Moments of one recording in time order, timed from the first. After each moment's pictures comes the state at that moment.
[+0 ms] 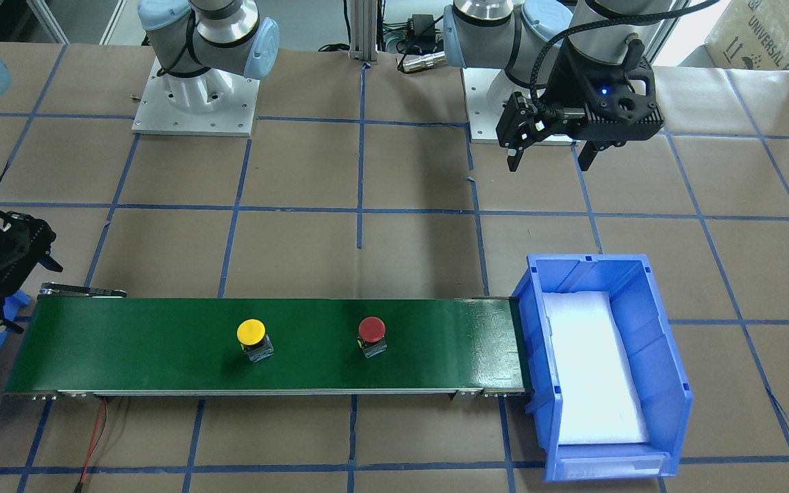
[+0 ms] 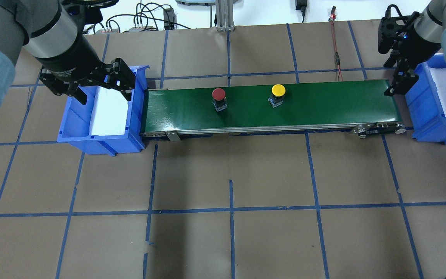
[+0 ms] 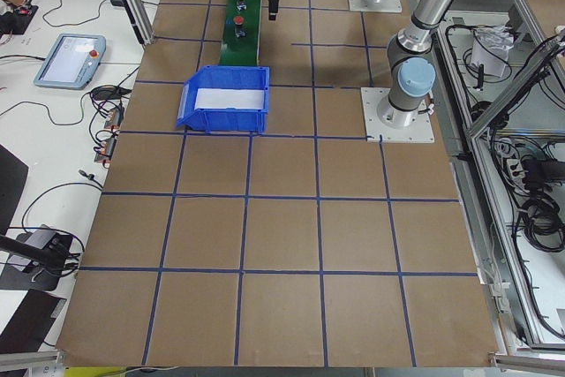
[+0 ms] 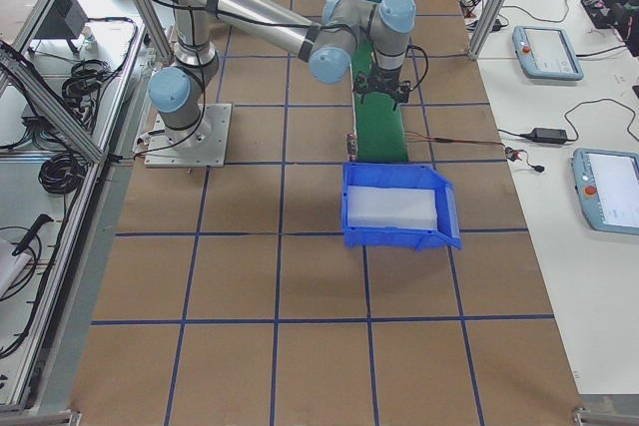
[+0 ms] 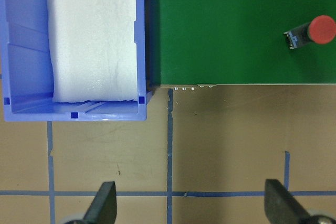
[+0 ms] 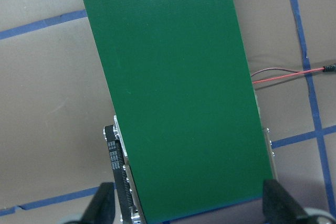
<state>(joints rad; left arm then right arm) -1.57 -1.51 -1.61 -1.54 1.58 -0.05 1.25 -1.31 1.62 -1.92 -1.52 -1.69</state>
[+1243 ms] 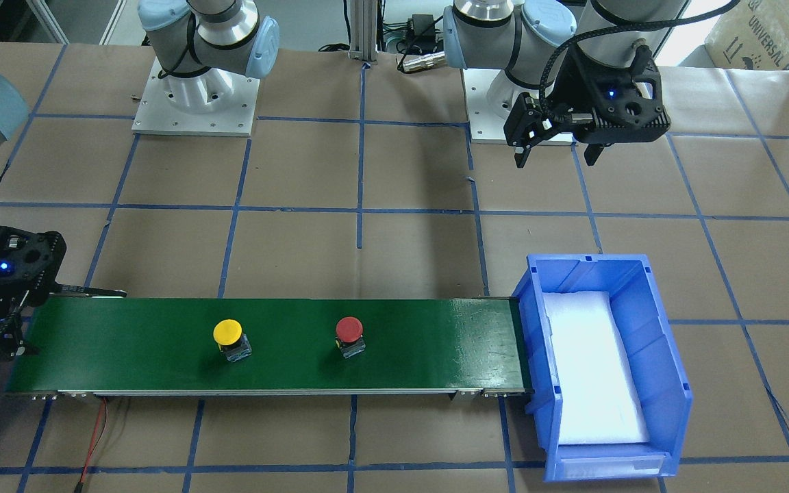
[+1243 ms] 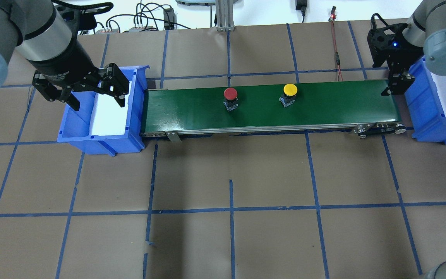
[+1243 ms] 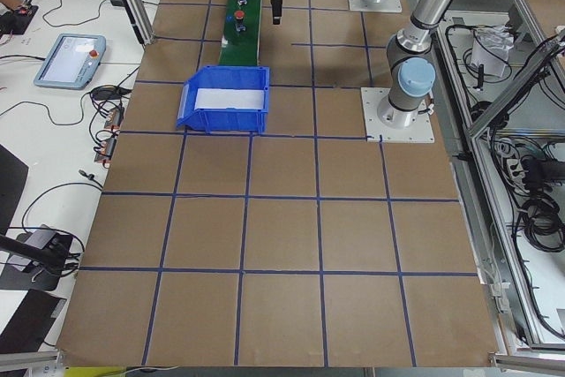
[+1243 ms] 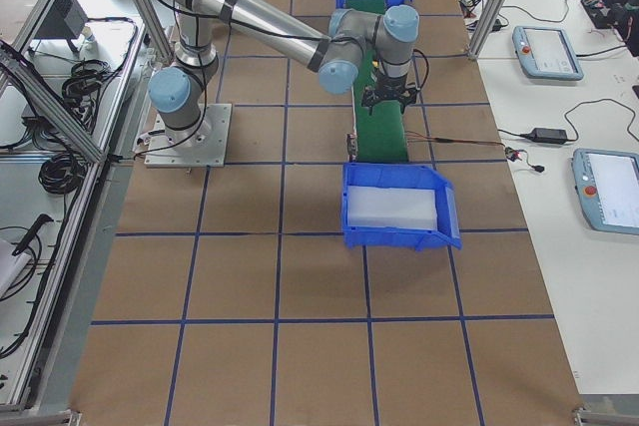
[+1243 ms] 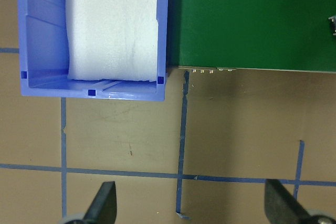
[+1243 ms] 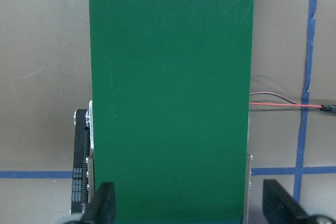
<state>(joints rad) -1.56 -1.51 -1.61 -1.59 1.59 -0.05 1.26 -1.26 1.63 -2.00 -1.54 -1.90</state>
